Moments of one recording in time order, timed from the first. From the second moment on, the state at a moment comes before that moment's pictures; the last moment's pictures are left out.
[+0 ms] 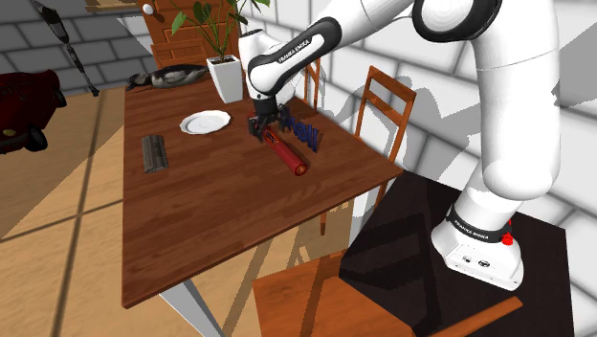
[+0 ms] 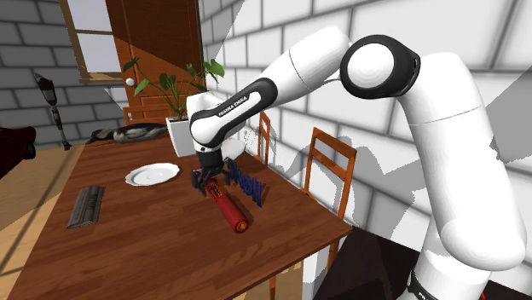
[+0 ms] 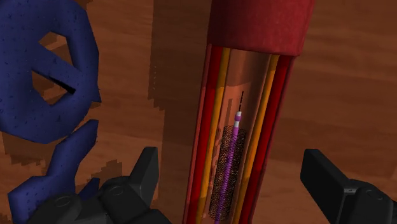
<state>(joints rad) -0.04 0.47 0.20 -1.67 -0.18 2.09 0.50</state>
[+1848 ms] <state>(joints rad) -0.04 0.42 0.21 -1.59 -0.16 1.96 0.48</state>
